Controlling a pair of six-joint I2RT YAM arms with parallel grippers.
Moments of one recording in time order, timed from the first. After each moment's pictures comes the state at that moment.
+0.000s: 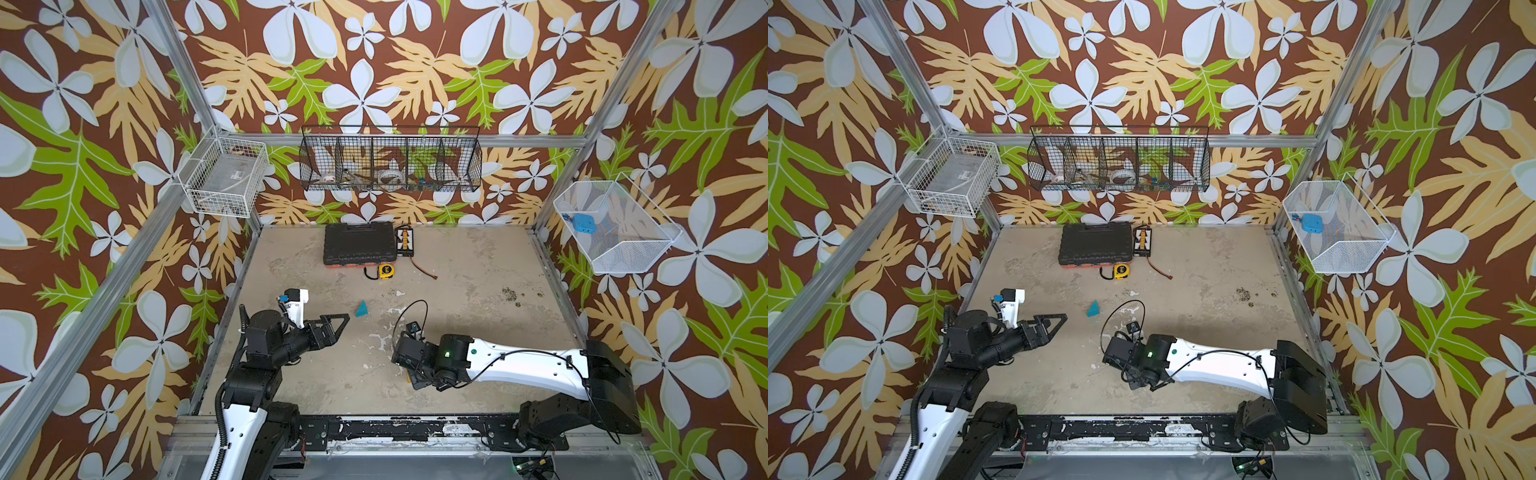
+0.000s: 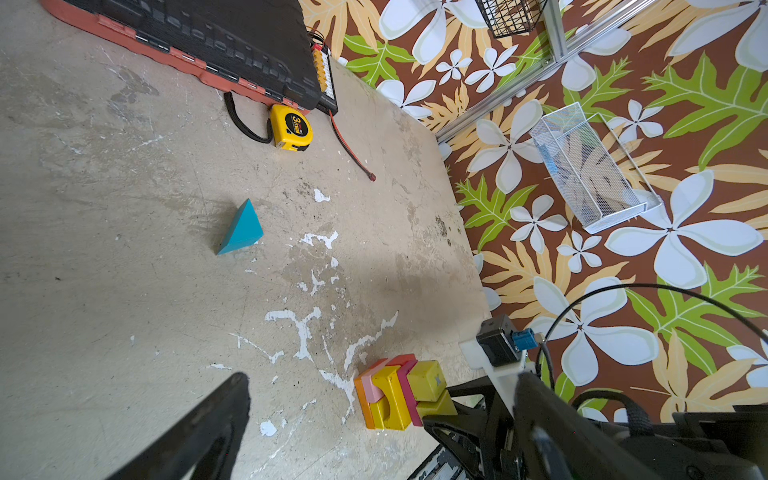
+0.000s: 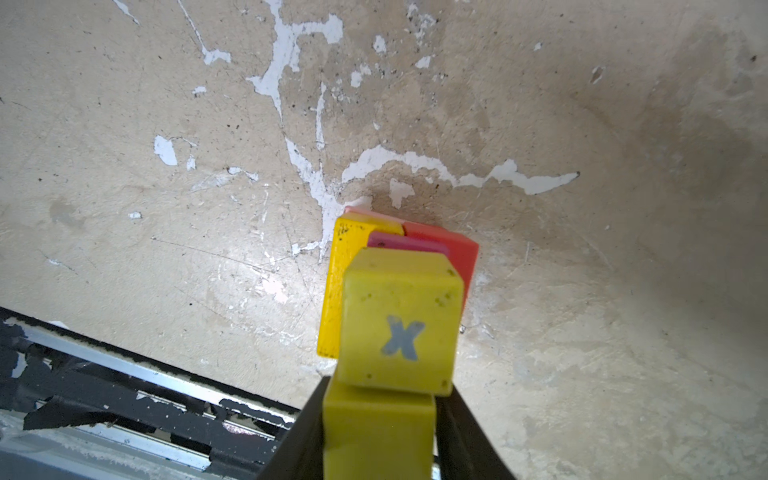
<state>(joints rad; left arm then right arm) -0.10 0.53 0.57 -0.48 0.61 -0.64 1.22 1.50 1.07 -0.92 0.25 0.85</state>
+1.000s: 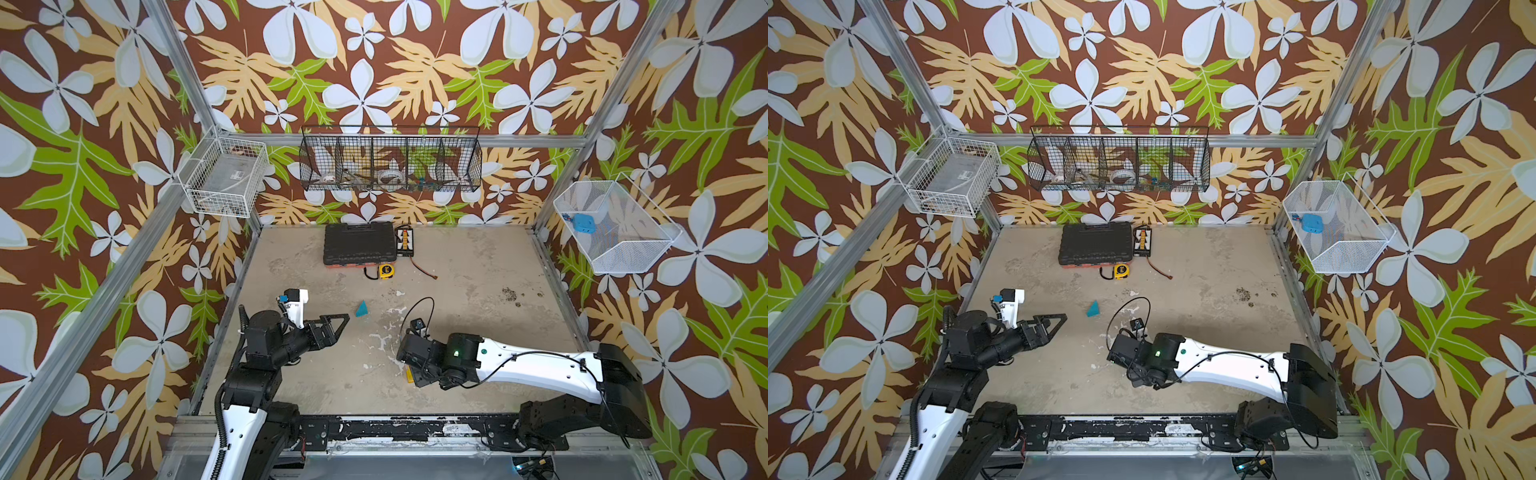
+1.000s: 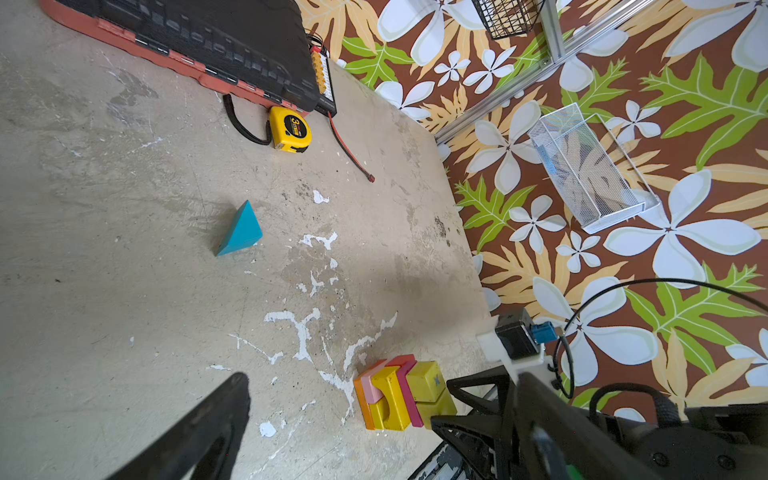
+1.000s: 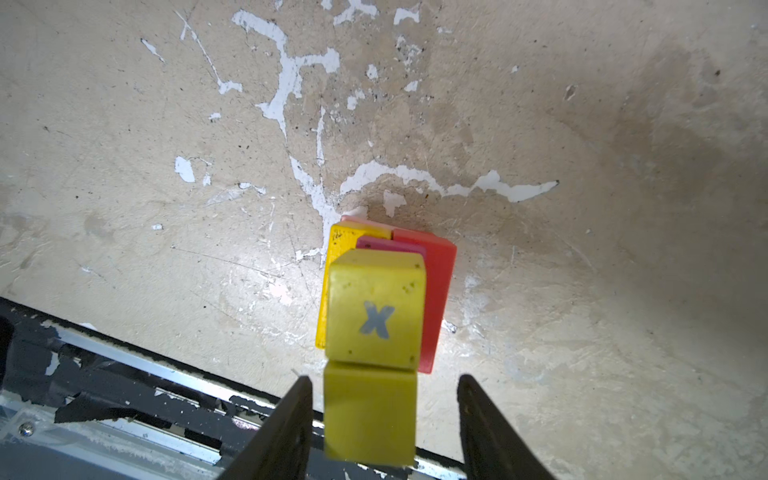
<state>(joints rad) -0.10 0.52 0.57 -0.48 0.61 -0.64 1.21 1.43 1.06 -0.93 0.26 0.85</state>
